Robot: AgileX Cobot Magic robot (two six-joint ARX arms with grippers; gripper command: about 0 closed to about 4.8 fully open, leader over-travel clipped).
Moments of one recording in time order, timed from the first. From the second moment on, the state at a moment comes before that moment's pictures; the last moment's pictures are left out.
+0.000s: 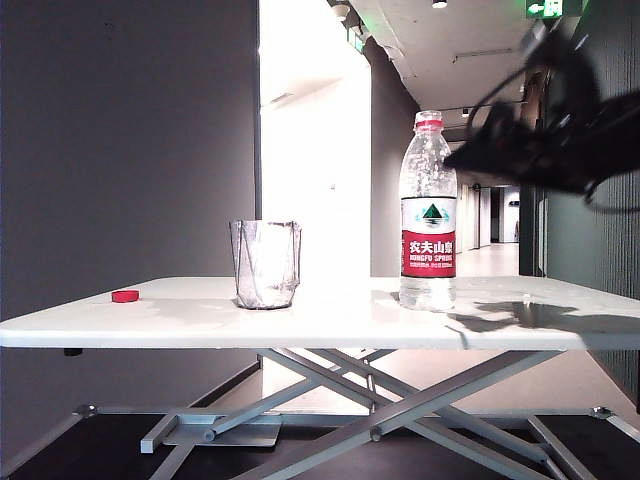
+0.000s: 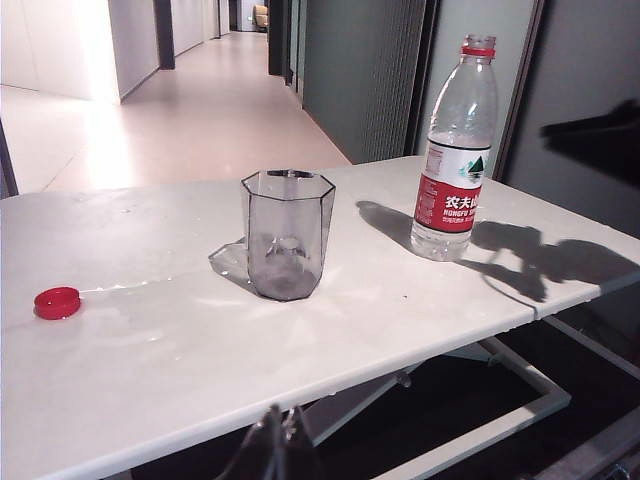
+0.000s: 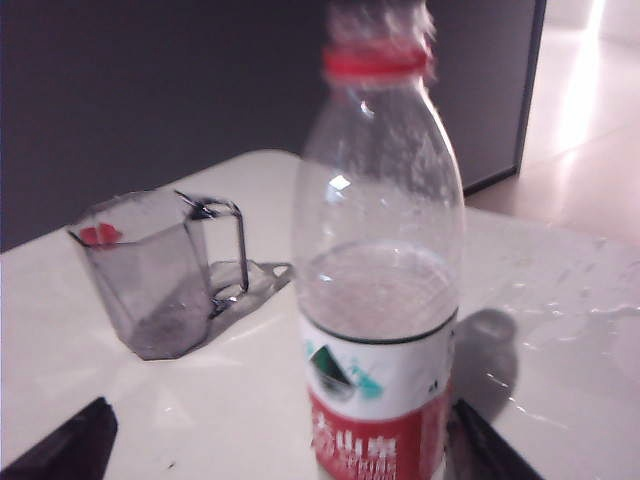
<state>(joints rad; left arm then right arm) -0.02 0.00 0.01 0.02 0.52 -0.04 0.12 1.61 0.61 0.93 -0.50 0.00</state>
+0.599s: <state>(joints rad) -0.02 0.00 0.01 -0.05 0.52 0.00 0.12 1.92 0.87 0.93 -0.56 0.01</state>
